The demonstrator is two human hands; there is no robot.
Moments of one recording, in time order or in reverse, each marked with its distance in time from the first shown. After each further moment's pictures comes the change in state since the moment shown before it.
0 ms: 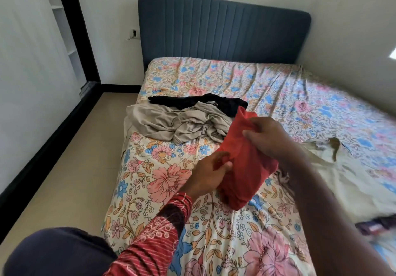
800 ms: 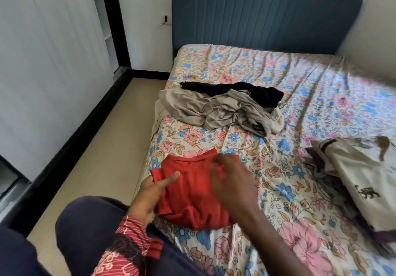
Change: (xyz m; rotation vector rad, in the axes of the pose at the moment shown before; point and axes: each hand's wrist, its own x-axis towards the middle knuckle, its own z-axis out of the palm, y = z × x) left_hand -0.126 -0.125 -0.111 -0.637 0.404 -0.465; right_hand -0.112 -0.077 0.154 0.062 0.028 -0.182
